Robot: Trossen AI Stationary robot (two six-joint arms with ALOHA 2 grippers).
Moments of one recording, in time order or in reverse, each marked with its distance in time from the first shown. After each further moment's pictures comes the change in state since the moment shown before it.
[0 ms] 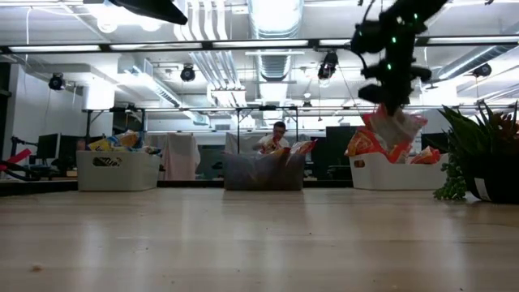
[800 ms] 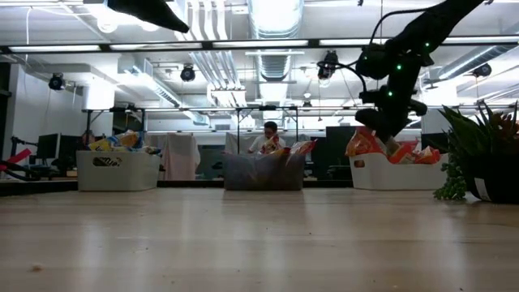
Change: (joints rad) left arm 0.000 0.039 -0.004 -0.008 0.000 0.034; right arm -0.035 -0.002 -0.290 0.383 -0.209 -0.068
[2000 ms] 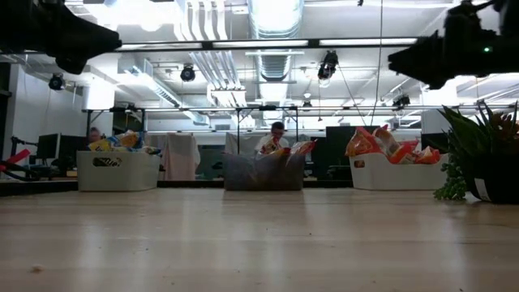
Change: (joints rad) left arm 0.001 -1.075 -0.668 0.269 -0.047 -0.065; right arm 0.566 -1.161 -0.773 0.772 -0.215 -0.162
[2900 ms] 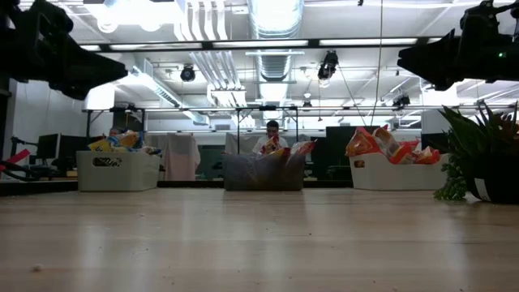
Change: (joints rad) left arm 0.001 -0.002 -0.177 0.129 0.002 -0.032; right arm 0.000 -0.163 -0.092 -0.031 -0.044 -0.028
